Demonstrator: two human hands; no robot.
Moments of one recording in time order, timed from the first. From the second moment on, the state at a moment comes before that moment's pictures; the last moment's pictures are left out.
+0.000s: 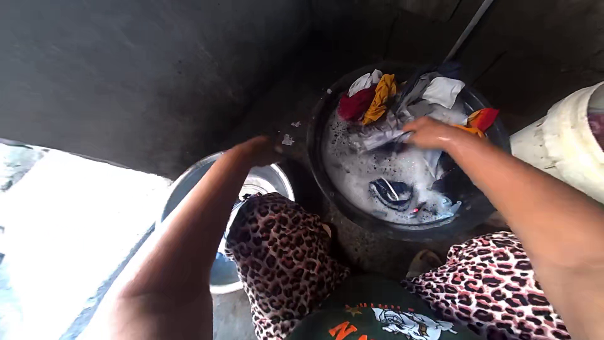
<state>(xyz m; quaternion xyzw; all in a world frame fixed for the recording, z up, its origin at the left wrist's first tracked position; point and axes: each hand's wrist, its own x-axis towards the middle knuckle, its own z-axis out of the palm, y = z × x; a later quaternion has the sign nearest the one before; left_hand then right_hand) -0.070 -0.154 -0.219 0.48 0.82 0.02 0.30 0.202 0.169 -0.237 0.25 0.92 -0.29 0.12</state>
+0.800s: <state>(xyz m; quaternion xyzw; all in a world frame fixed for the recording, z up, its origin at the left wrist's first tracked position) 0.007 0.000 -0.201 0.52 0.74 0.33 0.27 0.284 0.171 -0.114 0.27 0.84 -0.43 -0.20</state>
